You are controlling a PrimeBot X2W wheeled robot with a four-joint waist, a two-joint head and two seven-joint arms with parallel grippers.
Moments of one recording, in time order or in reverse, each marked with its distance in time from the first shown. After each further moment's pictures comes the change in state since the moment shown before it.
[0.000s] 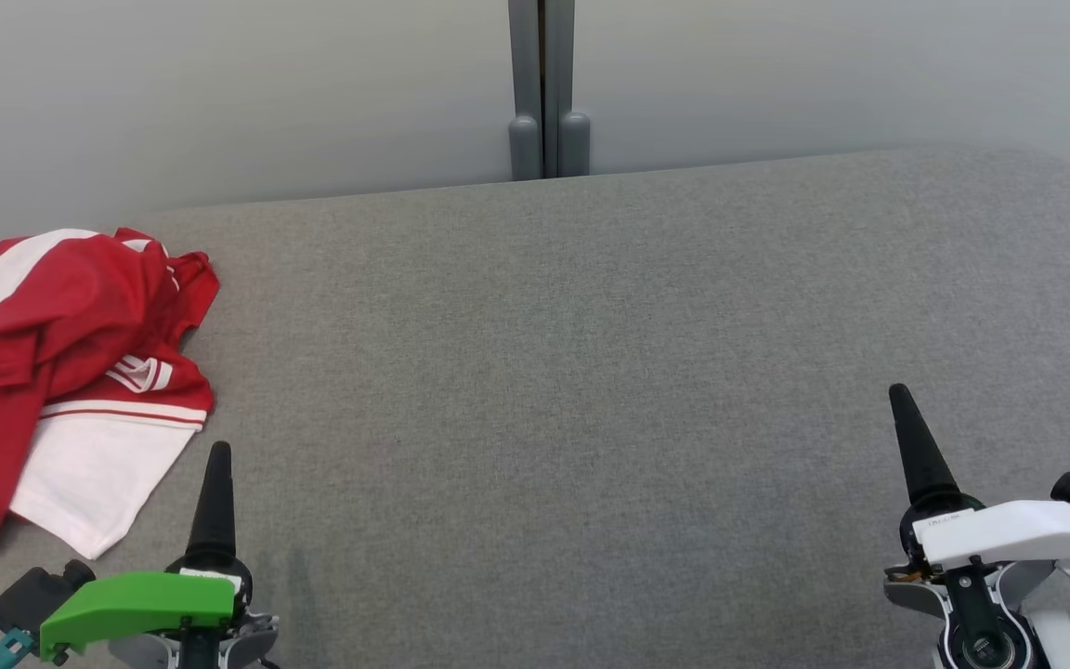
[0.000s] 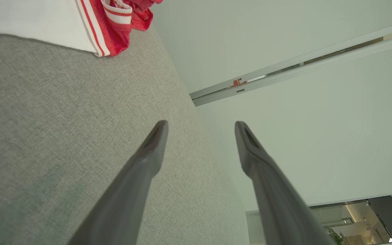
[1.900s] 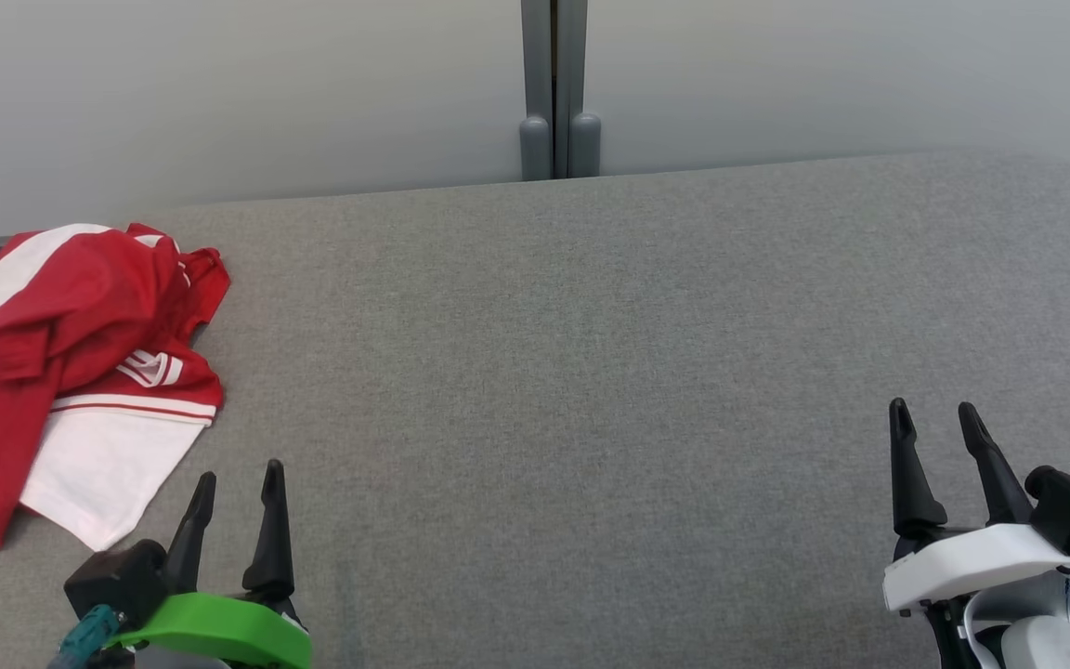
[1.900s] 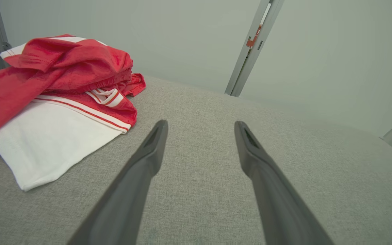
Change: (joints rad) left arm 0.052 0.042 -0.077 -0.038 0.853 -0.001 -0.170; right arm 0.039 -0.018 -0.016 -0.021 -0.857 0.000 -0.173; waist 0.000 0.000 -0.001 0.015
